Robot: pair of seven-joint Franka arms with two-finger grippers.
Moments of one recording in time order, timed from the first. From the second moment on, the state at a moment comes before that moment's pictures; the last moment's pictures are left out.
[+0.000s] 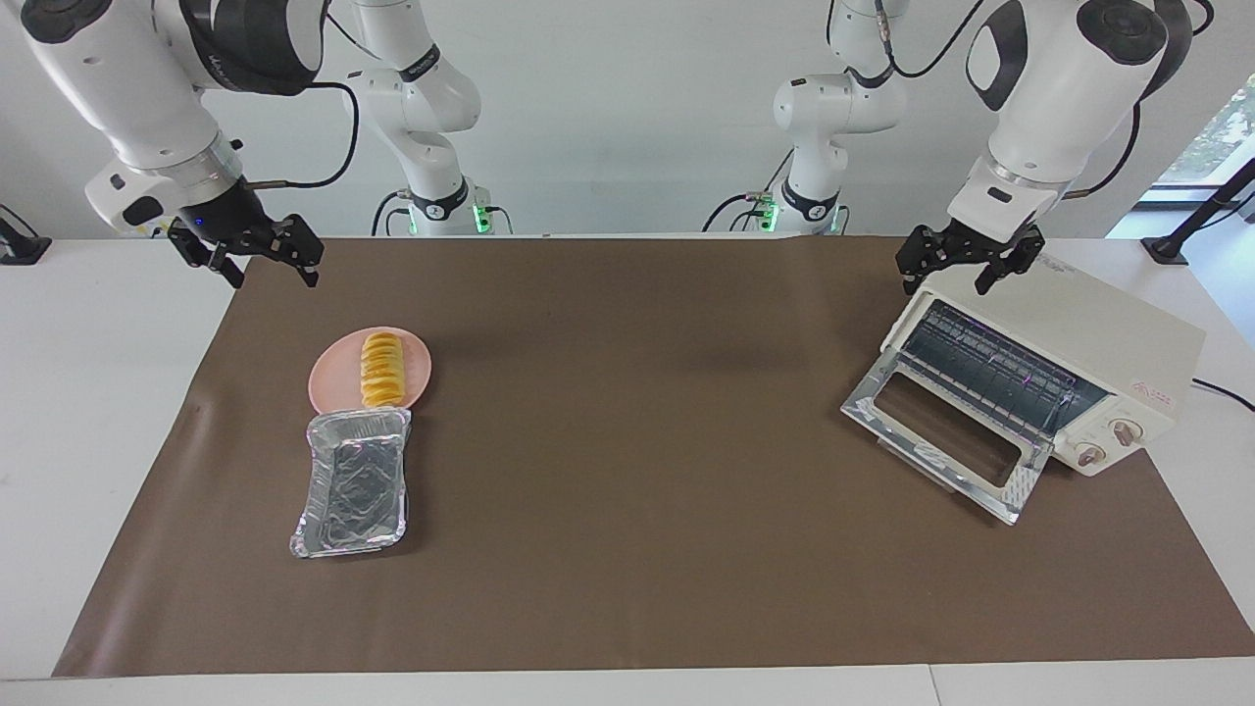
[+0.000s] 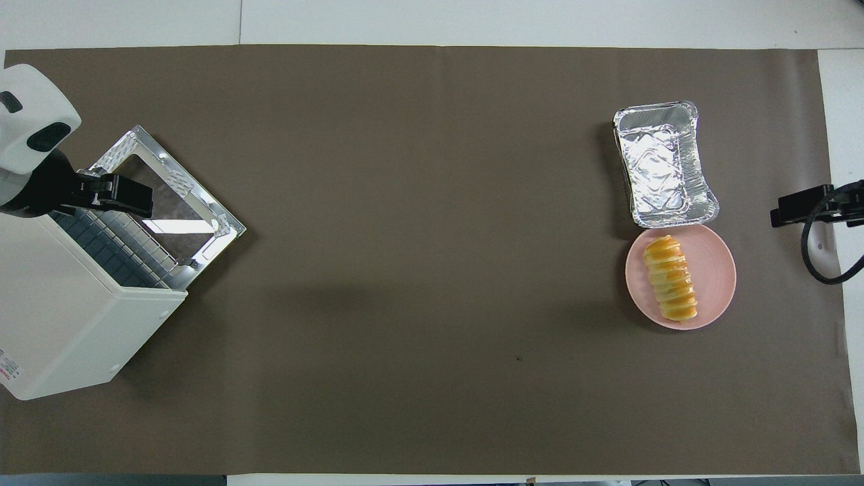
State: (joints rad) left arm -0.03 0.00 -0.11 -1.64 0.03 1.61 -0.04; right arm -0.09 -0.04 -0.02 -1.71 0.01 1.63 -0.09
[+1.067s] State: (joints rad) left arm -0.03 0.00 -0.11 -1.64 0.03 1.62 -0.04; right arm -0.09 -0.05 -0.02 -1.77 0.01 1.65 -0.11
